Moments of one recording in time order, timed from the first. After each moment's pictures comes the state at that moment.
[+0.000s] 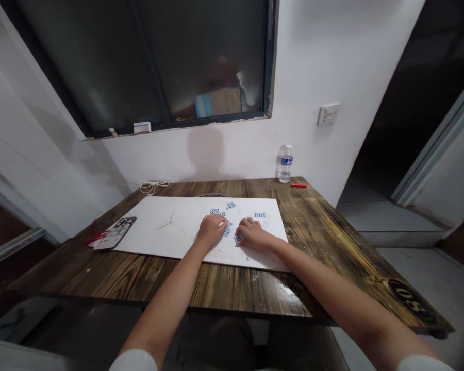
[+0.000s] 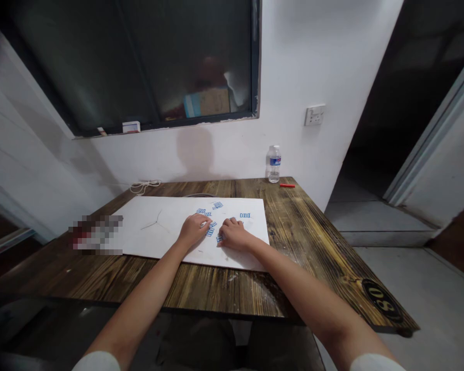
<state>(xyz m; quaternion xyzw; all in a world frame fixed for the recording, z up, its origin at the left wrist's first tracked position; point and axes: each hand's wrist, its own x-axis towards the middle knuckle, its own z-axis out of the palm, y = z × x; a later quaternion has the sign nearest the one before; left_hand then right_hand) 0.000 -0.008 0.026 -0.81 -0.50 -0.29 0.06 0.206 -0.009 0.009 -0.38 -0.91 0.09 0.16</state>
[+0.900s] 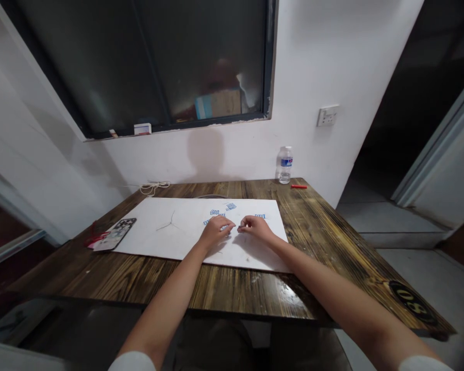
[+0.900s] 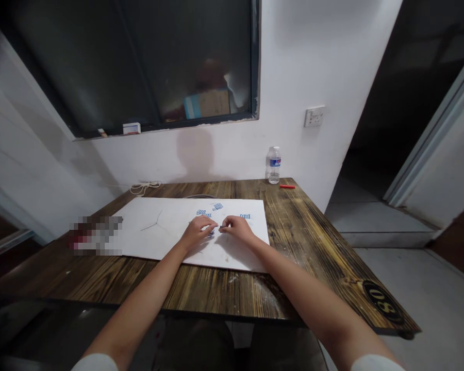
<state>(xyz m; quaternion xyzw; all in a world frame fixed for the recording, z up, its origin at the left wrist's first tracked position) 0.006 -0.015 0.038 -0.86 -0.39 -0.31 -0.06 0.209 0.011 0.009 -0.40 -0.75 0.33 0.40</state>
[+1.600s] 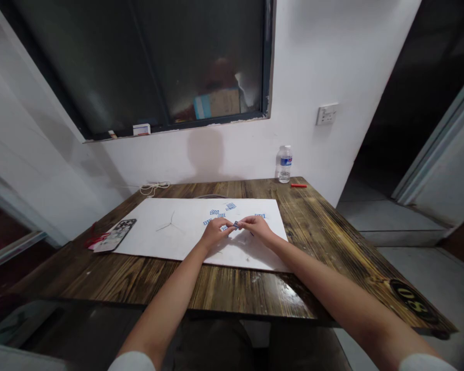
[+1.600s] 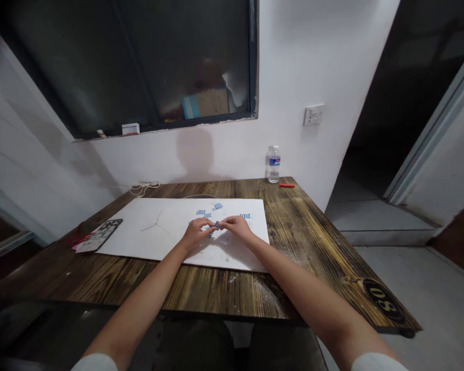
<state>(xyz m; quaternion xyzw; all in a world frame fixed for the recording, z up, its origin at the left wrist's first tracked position) 0.007 -0.015 0.030 -0.82 -0.42 -0.36 -0.13 0.207 0.006 0.012 -0.38 -0.69 0.44 0.42</state>
